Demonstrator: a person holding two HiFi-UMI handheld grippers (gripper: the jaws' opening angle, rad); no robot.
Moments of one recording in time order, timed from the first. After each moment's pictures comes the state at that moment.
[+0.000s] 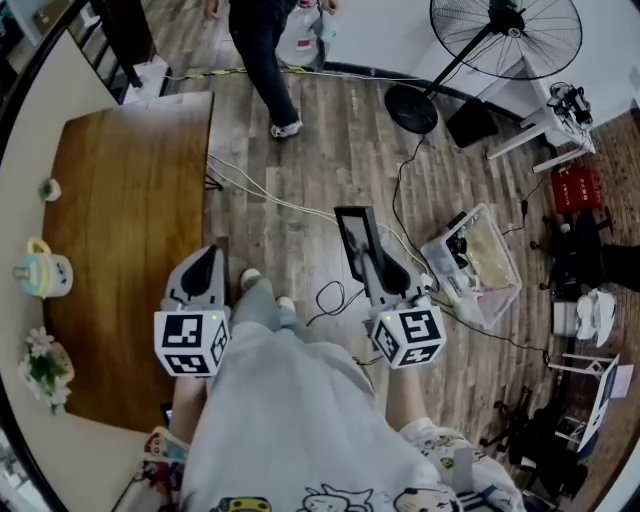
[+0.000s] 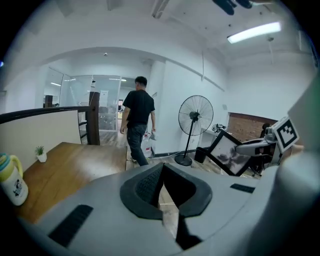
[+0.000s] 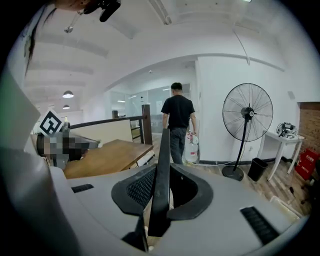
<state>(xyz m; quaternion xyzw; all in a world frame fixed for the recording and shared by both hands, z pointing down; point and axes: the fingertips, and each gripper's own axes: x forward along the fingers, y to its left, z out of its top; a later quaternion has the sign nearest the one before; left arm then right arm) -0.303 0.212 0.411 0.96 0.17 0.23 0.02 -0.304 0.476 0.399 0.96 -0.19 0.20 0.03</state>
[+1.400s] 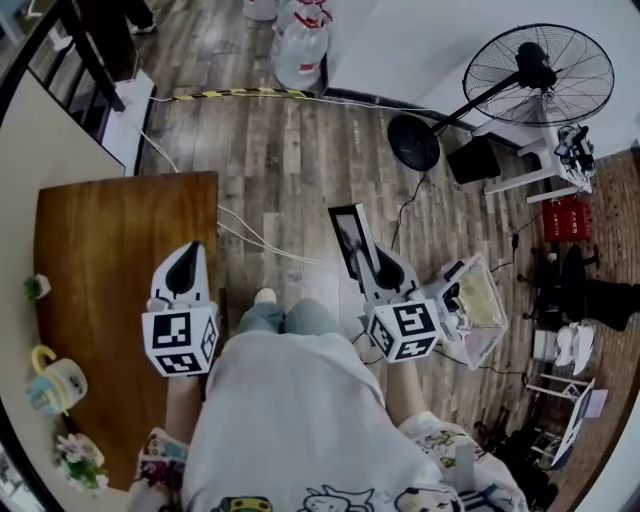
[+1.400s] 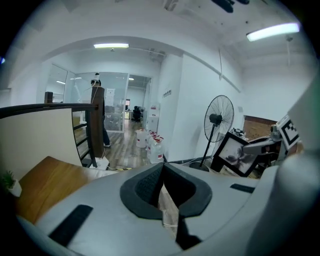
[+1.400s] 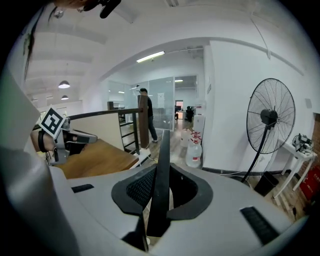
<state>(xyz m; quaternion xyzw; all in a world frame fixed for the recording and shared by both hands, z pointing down) -0.013 0.109 0.427 0.96 0.13 0.23 0.04 -0.008 0.393 0.404 0.95 -0.20 0.23 0.07</state>
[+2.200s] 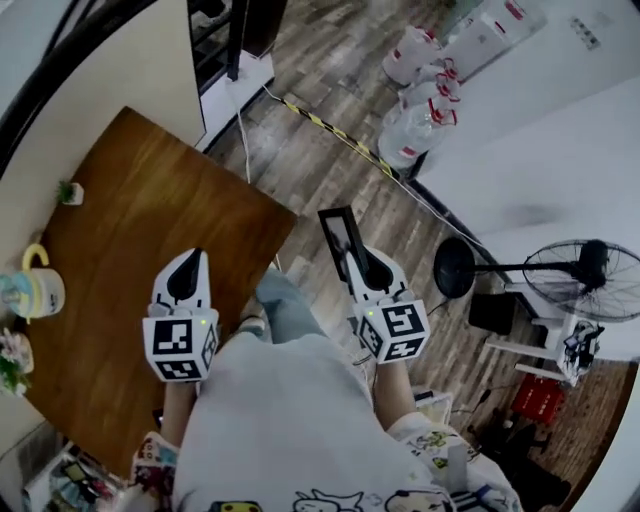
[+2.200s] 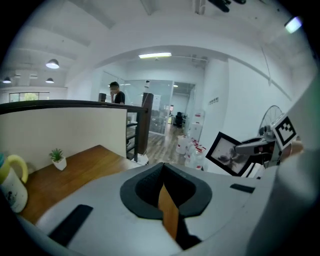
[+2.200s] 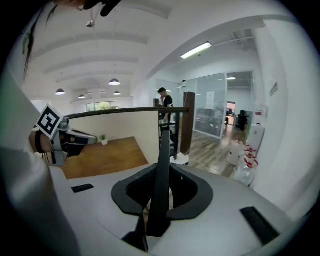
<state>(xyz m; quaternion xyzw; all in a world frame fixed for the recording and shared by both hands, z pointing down) -0.009 -0.003 0.423 0.96 -0.14 0.22 0.11 0.147 0.206 0.405 0.84 -0.48 0.21 0.14</state>
